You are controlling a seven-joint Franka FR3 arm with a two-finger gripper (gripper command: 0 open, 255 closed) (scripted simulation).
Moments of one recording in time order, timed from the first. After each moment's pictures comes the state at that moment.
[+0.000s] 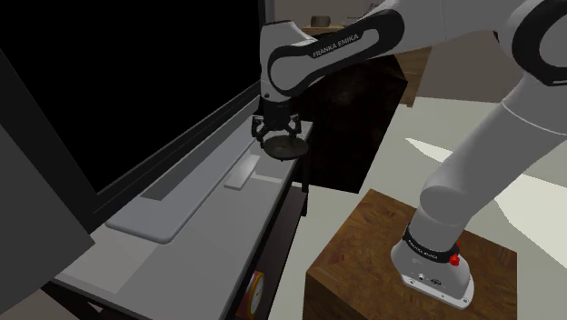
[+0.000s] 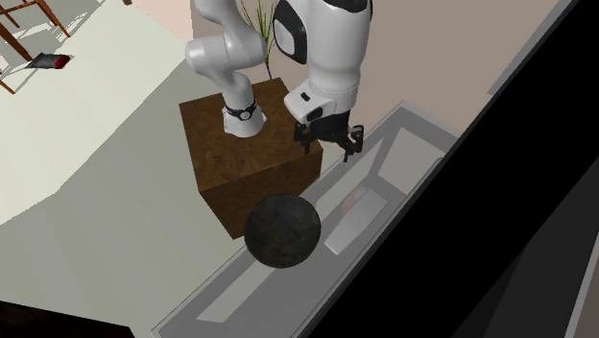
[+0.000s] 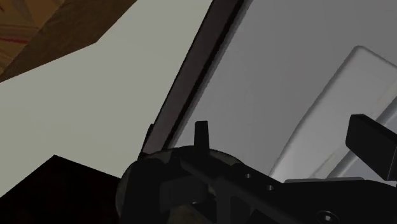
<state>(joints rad) -0.13 -0.25 0.36 -2.24 0.09 2.05 0.84</state>
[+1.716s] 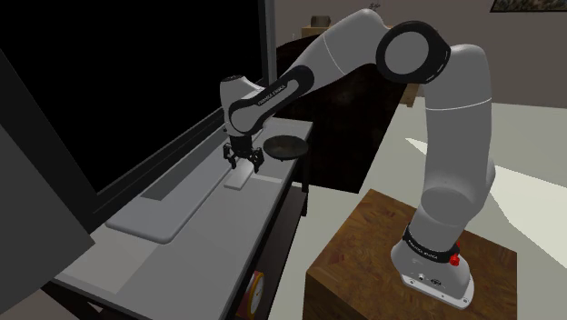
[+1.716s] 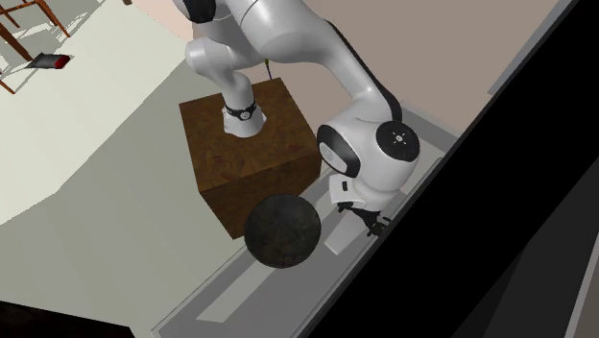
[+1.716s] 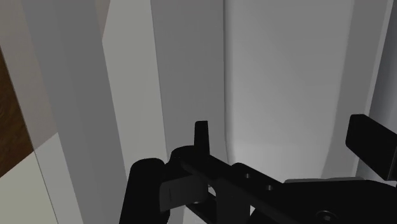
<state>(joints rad) -0.10 0.38 0.37 -1.85 -0.16 2.20 1.52</state>
